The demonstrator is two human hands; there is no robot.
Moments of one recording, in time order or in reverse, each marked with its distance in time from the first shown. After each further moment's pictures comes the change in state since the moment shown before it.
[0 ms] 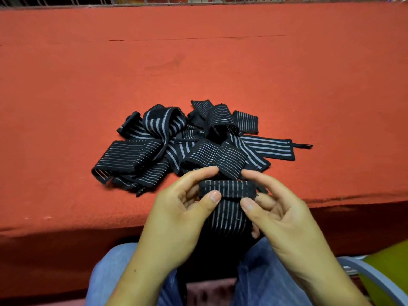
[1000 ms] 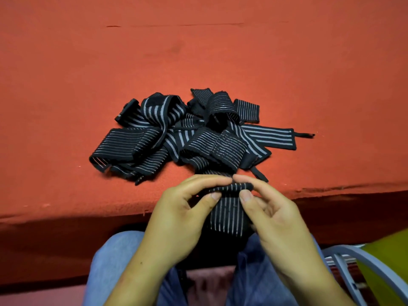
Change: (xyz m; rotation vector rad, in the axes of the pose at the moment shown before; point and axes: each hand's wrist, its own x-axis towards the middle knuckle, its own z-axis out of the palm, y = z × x) left_hand -0.007 -0.018 0.000 0.294 -0.072 0.145; right_hand -0.008 0.025 0.007 -0.038 0.060 -0.017
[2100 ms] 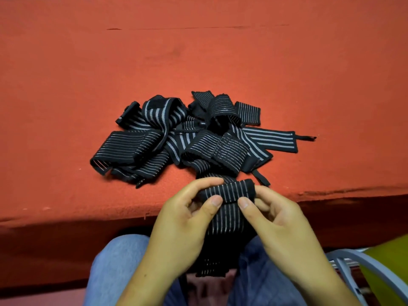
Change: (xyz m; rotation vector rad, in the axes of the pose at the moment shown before) left_hand -0.010 -0.007 0.006 -0.178 0.058 -0.175; right_hand 0.003 -0.002 -0.007 -0.158 -0.070 -0.007
